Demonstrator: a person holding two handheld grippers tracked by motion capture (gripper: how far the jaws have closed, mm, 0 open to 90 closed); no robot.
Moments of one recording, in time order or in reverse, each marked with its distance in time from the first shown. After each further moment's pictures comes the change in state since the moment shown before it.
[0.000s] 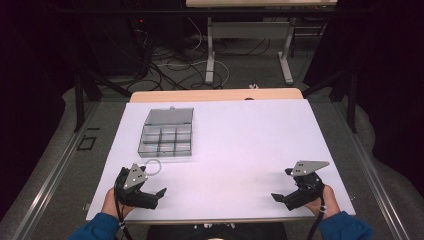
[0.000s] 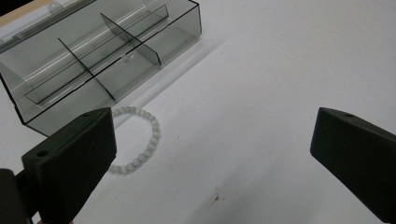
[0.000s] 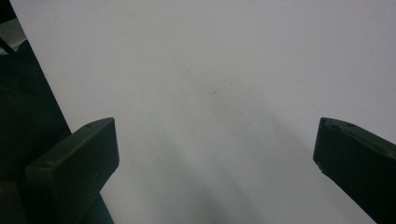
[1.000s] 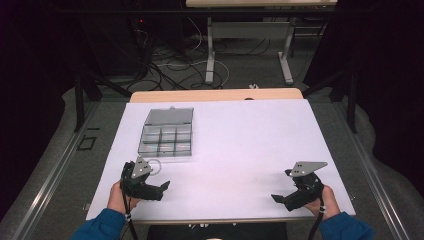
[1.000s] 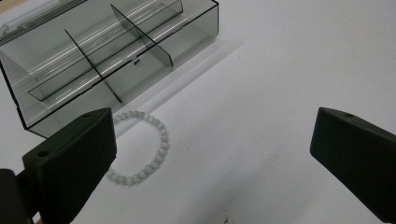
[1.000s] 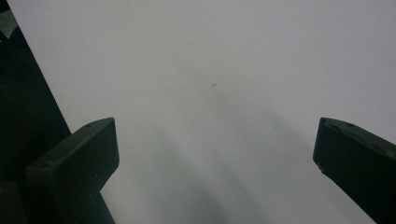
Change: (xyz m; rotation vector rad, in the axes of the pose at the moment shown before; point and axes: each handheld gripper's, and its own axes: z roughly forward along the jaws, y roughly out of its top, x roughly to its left) left arm 0.007 0.018 0.018 0.052 0.047 -0.058; right arm 0.001 -0.001 0.002 0.025 -0.013 0.002
